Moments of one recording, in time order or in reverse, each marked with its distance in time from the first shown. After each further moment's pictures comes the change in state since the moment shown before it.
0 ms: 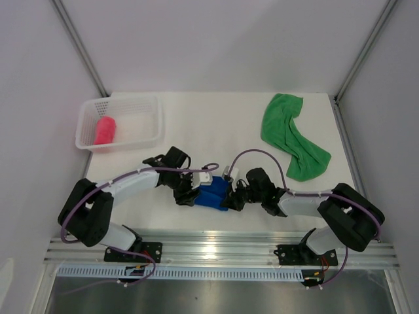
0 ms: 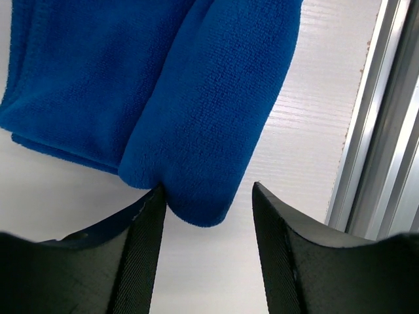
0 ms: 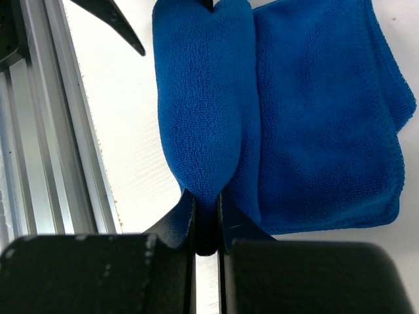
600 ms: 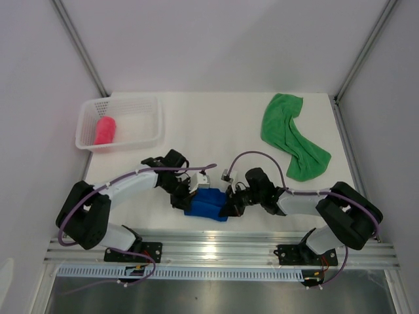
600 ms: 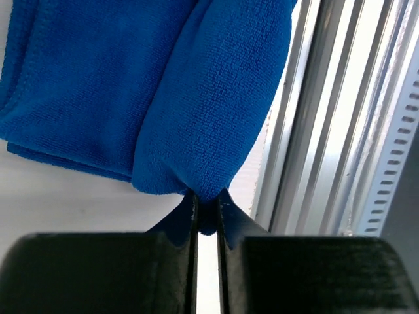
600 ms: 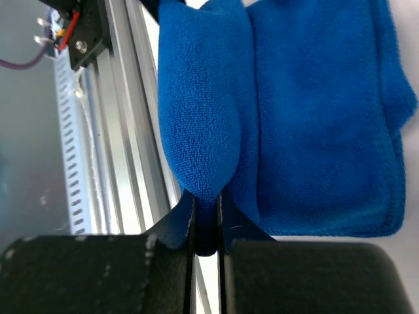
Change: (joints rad) left arm -0.001 -0.013 0.001 -0.165 0.098 -0.056; right arm -0.010 0.023 0.013 -0.050 -0.198 0.164
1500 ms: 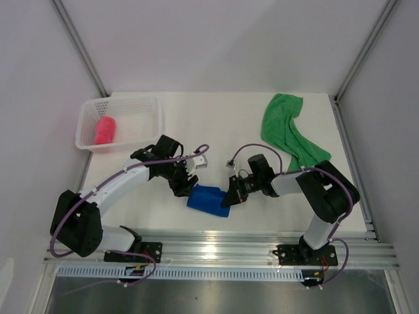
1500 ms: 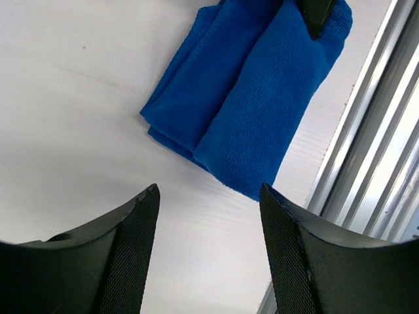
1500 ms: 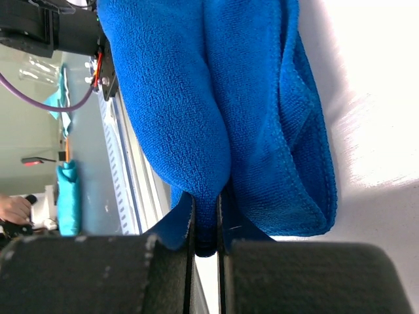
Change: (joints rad) left arm 0.068 -0.071 0.126 0.031 -0.119 -0.116; right arm -0.211 0.263 0.160 -0.079 -0.266 0.136
